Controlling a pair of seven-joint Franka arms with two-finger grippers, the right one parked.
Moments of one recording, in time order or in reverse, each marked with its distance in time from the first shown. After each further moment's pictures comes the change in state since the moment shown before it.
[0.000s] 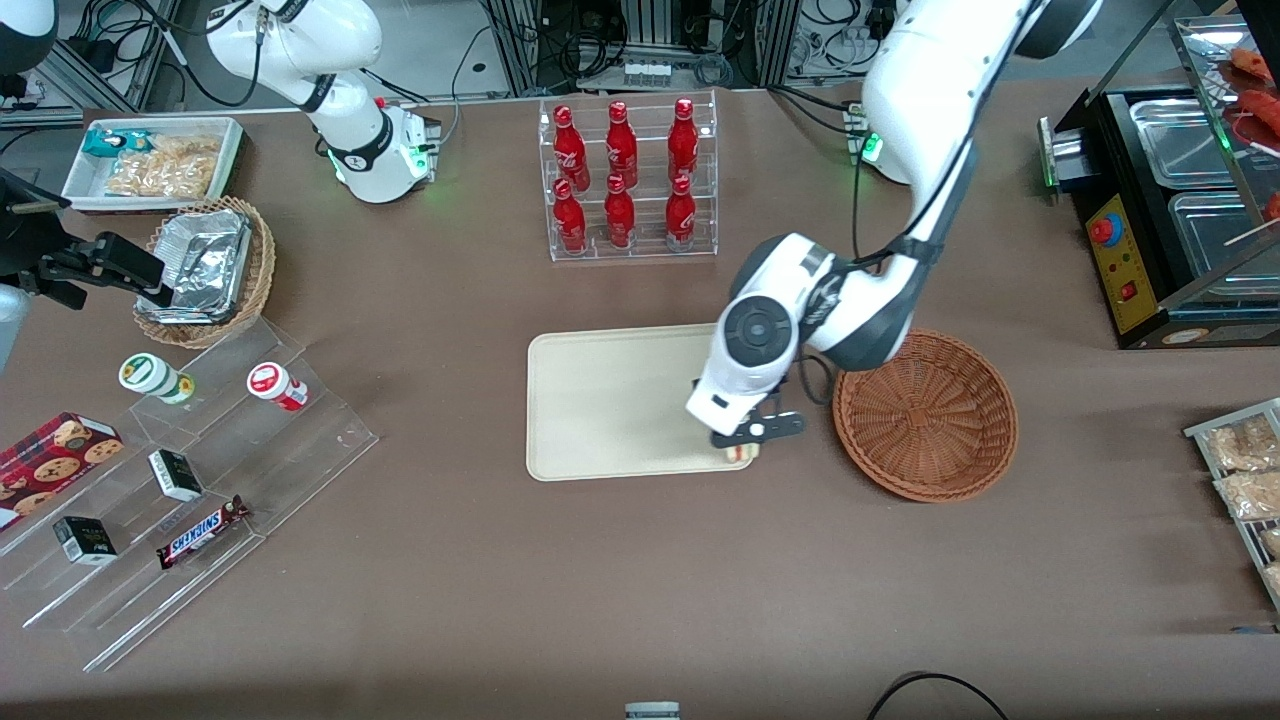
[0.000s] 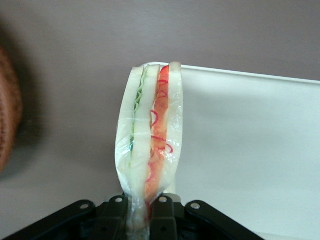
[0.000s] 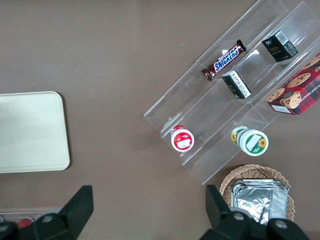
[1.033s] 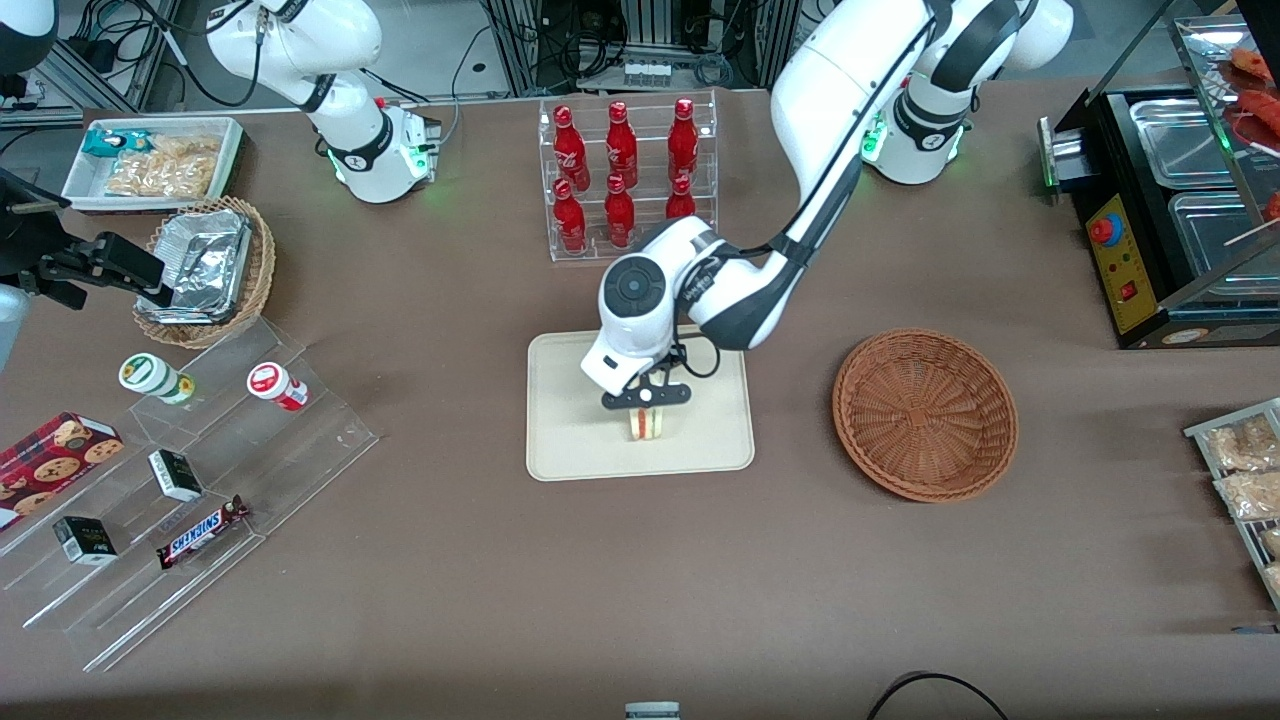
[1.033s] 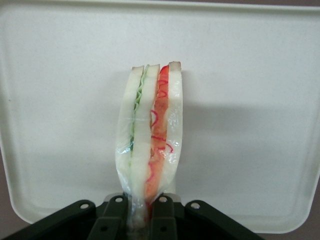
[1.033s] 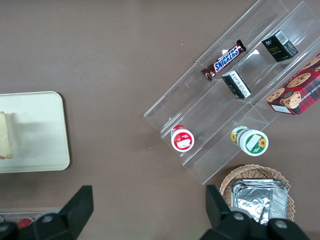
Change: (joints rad) arm -0.196 0.124 0.000 0.093 0.000 0.118 -0.120
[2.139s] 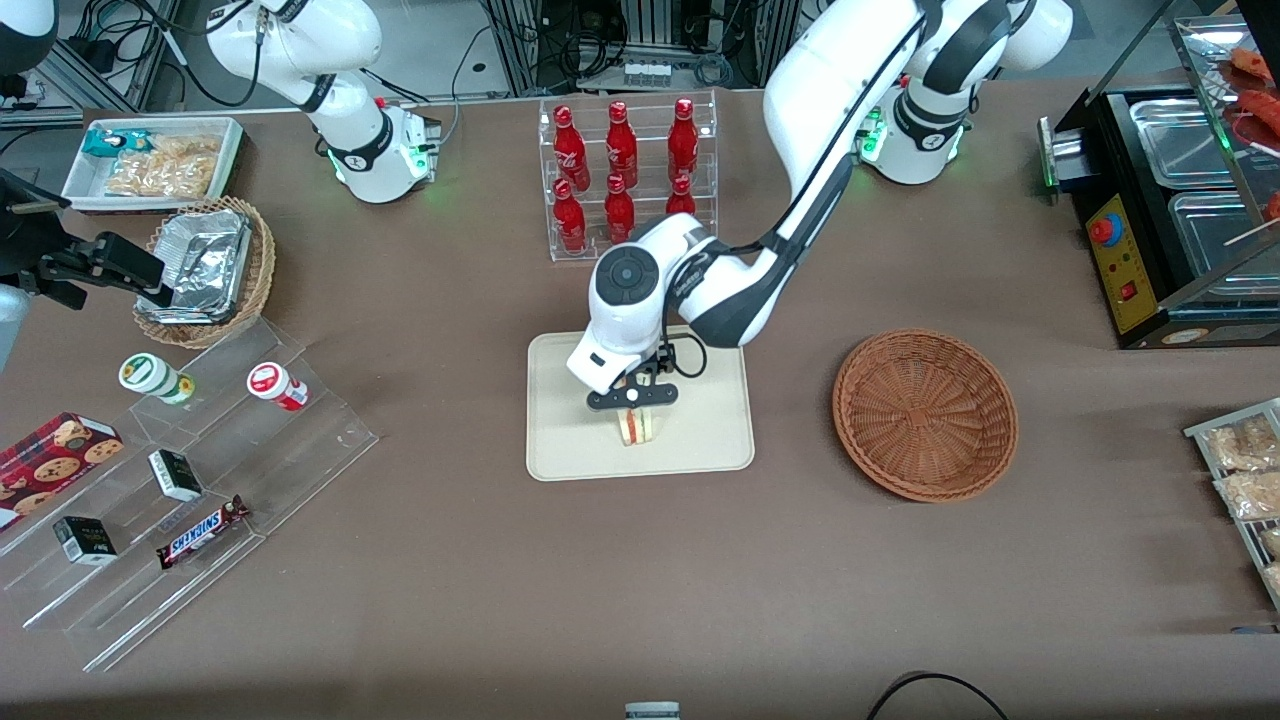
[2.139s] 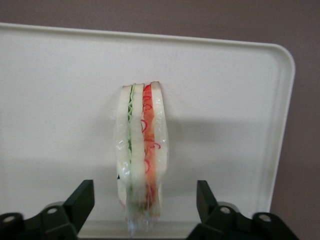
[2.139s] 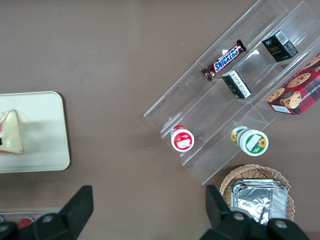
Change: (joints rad) arm -0.010 -0.012 0.011 0.043 0.002 0.040 -0.017
